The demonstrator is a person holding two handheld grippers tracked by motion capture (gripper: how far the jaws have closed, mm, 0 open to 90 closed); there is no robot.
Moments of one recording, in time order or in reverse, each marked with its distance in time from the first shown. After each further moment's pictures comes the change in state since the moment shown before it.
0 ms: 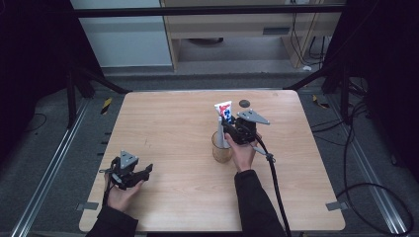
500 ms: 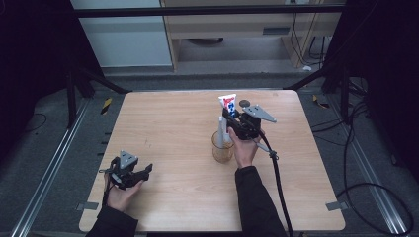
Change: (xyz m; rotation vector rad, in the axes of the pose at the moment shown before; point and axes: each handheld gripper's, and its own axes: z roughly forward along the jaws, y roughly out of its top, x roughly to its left) left arm 0.000 0.000 0.000 -0.002 -0.001 -0.003; right arm -0.003 0.016 -0.008 -0.095 -0.007 0.034
